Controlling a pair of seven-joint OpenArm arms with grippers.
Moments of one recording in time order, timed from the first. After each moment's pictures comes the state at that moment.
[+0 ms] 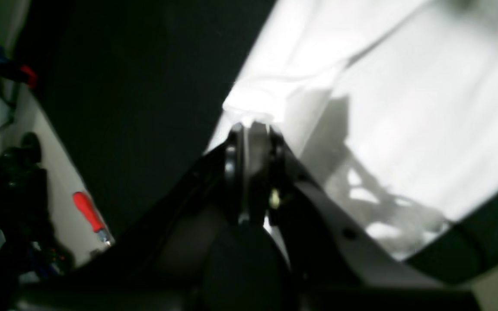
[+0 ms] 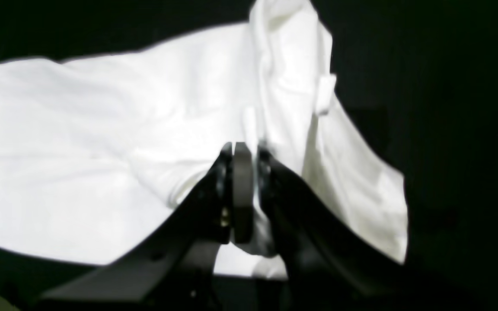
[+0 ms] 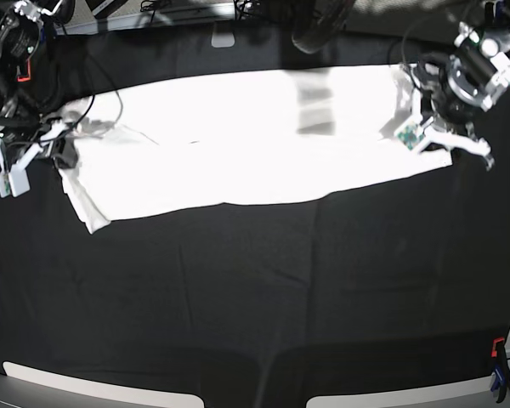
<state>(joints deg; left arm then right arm) 21.1 -45.2 22.5 122.4 2.1 -3.3 45.4 -10.6 16.4 40.7 101.8 41.7 39.5 -69.3</state>
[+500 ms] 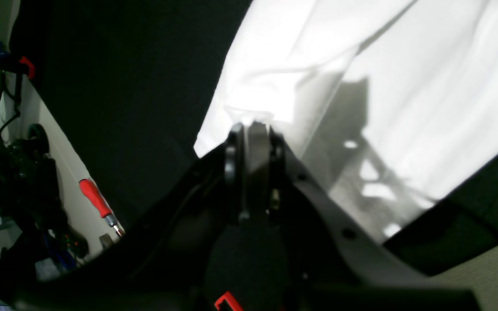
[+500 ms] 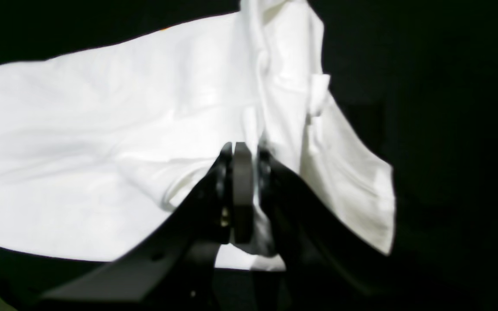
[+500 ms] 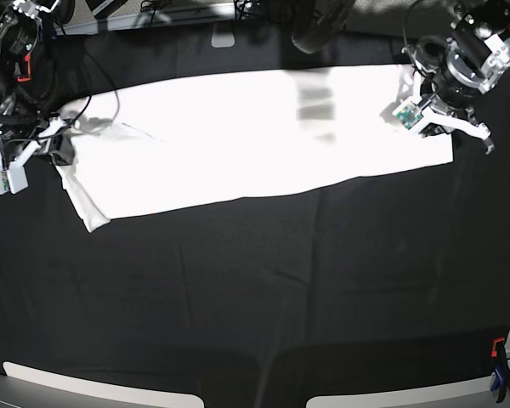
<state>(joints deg) 24.7 -45.2 22.4 122.4 7.7 -3.3 45.5 -10.8 17.0 41.7 101.8 41.5 39.5 -69.2</state>
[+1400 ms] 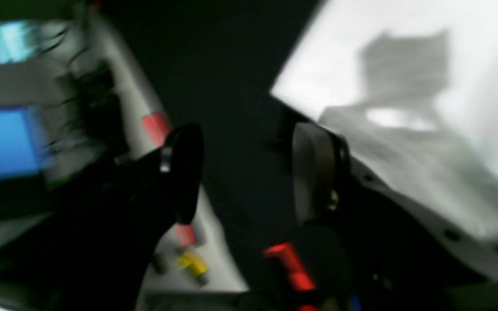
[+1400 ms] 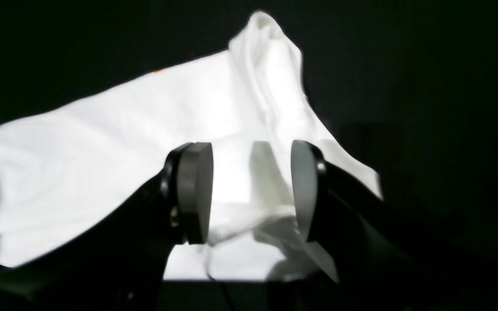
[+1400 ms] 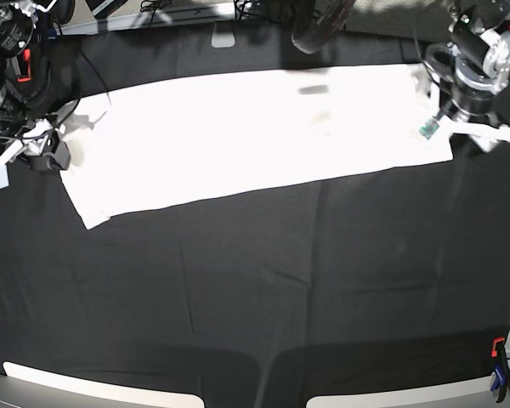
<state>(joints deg) 24.7 -45.2 22.4 123.2 24.3 7.3 58.1 -10.3 15.9 46.6 101.8 48.4 39.5 -69.2</state>
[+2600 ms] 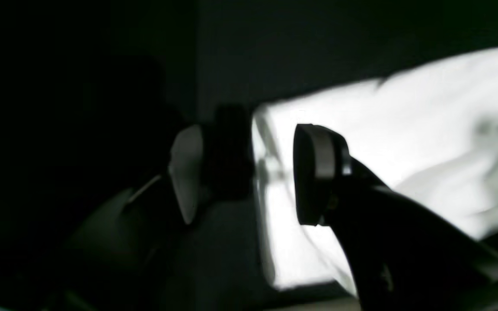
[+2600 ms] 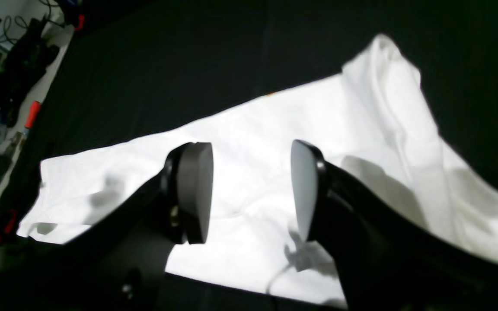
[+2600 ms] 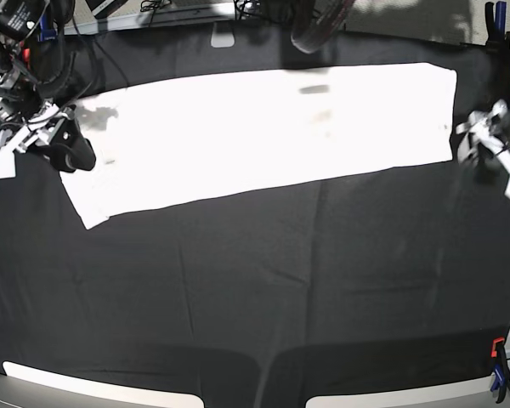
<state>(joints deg) 19.4 -34.4 -18.3 98.8 -52.8 -17.2 57.7 -15.0 12.8 46.6 106.1 65.0 39.5 -70.8</state>
